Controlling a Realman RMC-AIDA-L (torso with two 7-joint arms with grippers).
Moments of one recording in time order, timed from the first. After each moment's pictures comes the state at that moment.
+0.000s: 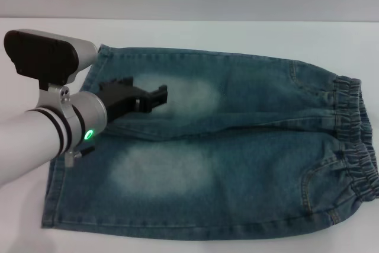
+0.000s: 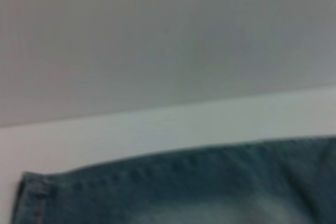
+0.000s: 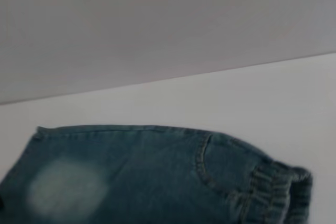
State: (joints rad) left arm -0.18 -2.06 -1.23 -1.32 2.47 -0.36 0.26; right arm 0.76 2.07 -2.89 1.24 0.26 -1.85 1.91
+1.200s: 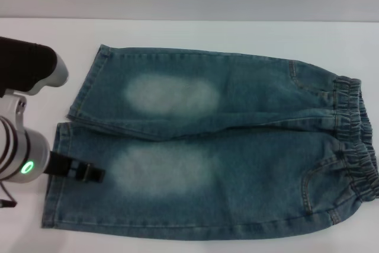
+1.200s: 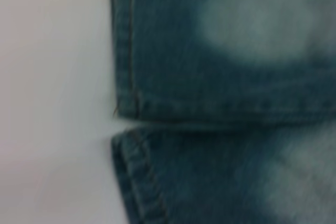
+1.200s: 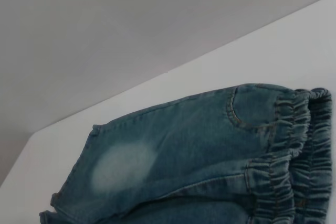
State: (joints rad) left arm -0.18 -2.06 -1.33 -1.82 2.89 -1.47 -0.14; right arm 0.50 2.08 -2.89 1.17 0.45 -2.02 1.91
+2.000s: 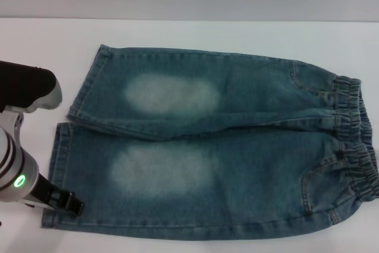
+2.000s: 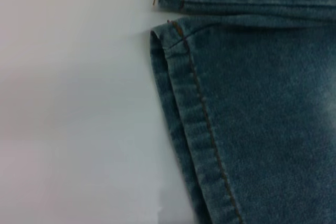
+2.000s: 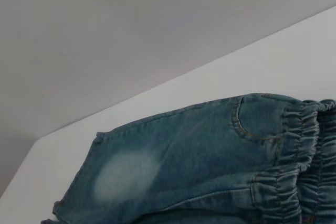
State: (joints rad) left arm -0.28 -2.05 -1.37 -1.67 2.89 -1.64 -0.18; right arm 0.51 2.07 -2.89 1.12 0.47 -1.98 1.90
